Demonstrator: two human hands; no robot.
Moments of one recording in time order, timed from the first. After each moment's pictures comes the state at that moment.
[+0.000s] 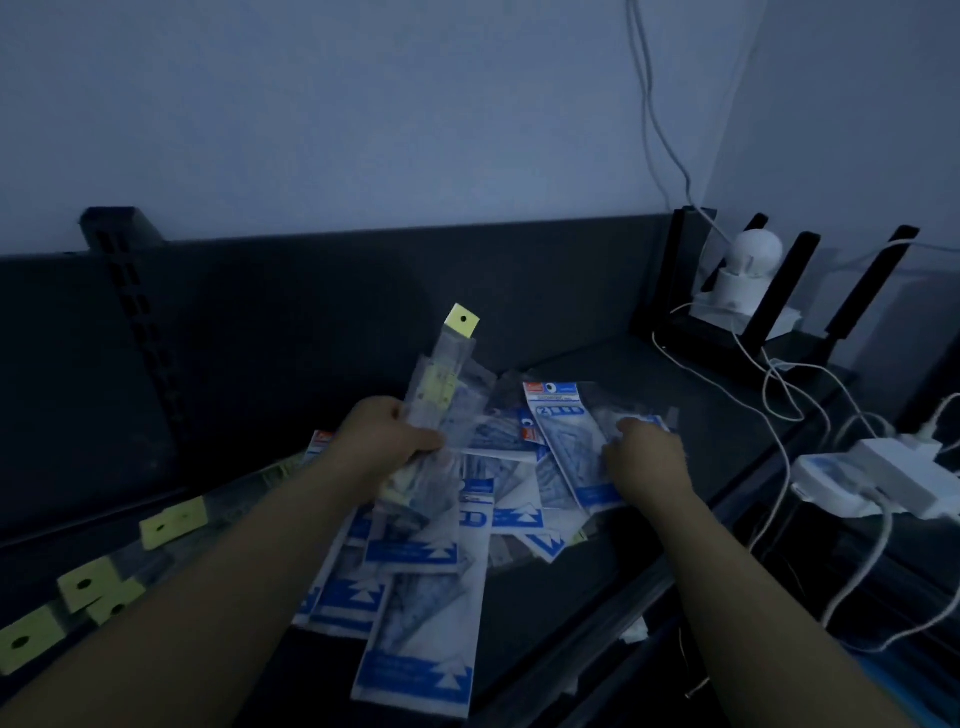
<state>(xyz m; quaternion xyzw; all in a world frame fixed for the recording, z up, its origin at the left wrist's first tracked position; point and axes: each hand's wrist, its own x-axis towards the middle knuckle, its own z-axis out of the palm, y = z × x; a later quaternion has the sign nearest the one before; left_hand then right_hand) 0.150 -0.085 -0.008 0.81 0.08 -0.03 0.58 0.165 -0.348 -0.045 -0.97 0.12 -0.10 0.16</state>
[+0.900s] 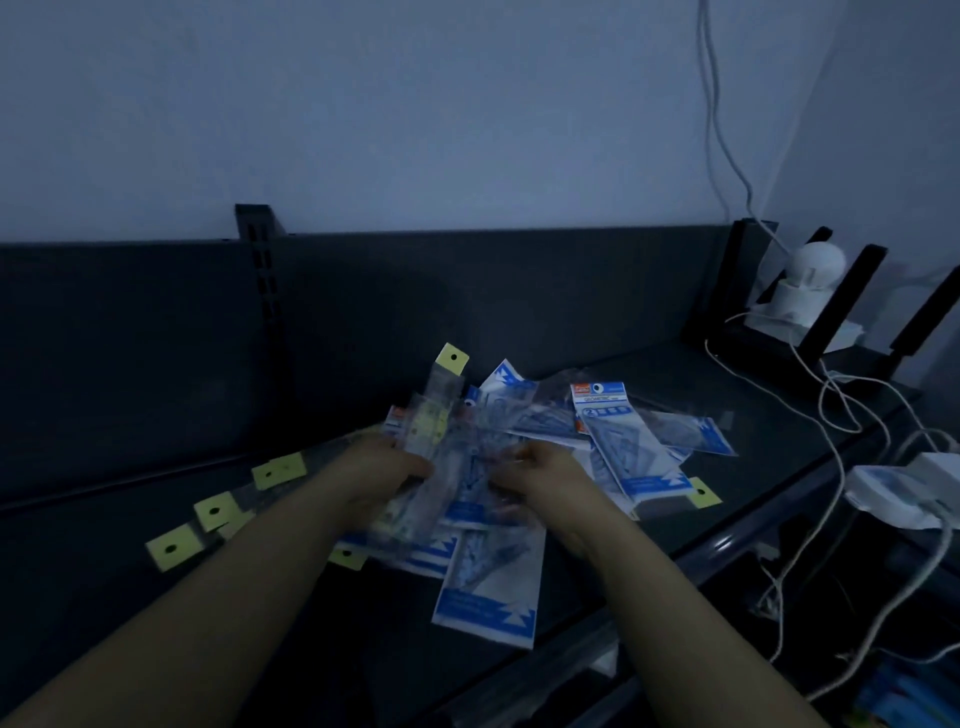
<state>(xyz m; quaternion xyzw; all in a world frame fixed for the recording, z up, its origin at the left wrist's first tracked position) 0.093 -0.020 -0.032 0.78 0.15 -0.10 0.61 0.097 -0.205 -0.038 -0.76 -0.02 0.12 0.64</state>
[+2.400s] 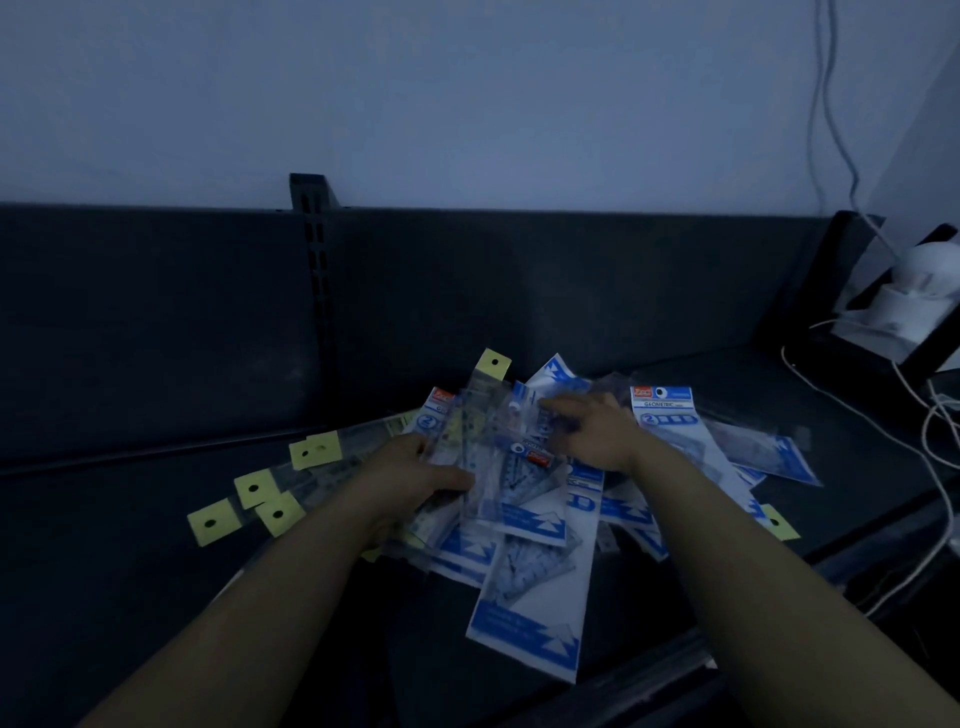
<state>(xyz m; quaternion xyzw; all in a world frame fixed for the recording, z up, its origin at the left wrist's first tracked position) 0.087 -0.015 -0.047 0.77 0.15 -0.05 0.62 0.219 -0.229 -0.052 -0.97 -0.17 0.06 0.14</state>
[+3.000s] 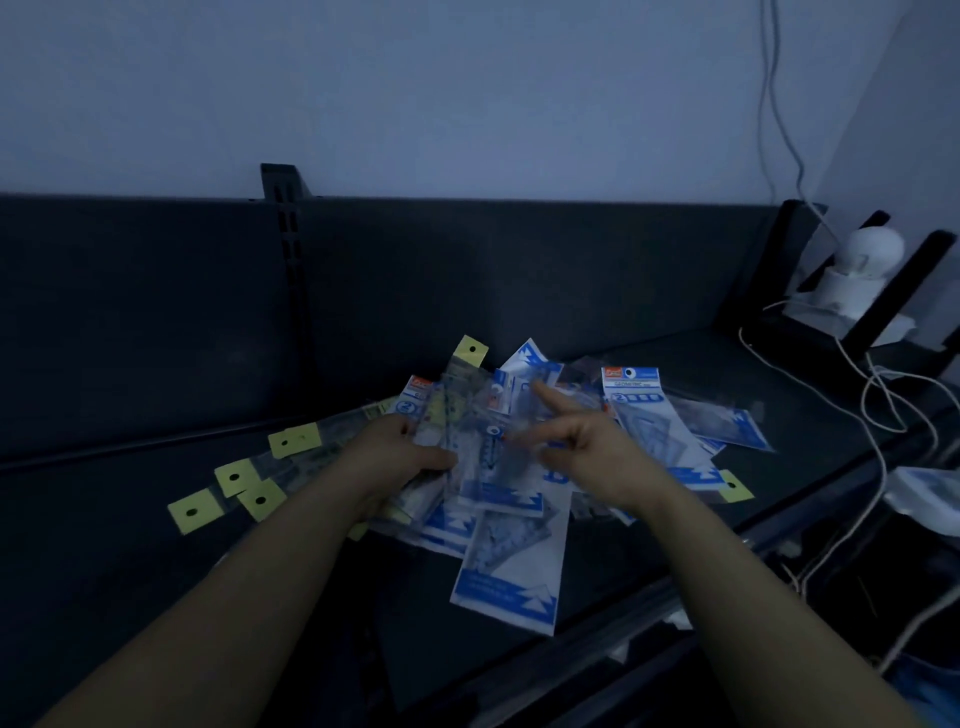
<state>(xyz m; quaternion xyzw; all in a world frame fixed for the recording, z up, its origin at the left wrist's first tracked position) 0.089 -0.015 -0.047 0.78 0.13 -0.05 0.61 0.127 -0.238 -0.038 -0.87 -0.27 0.04 0.42</state>
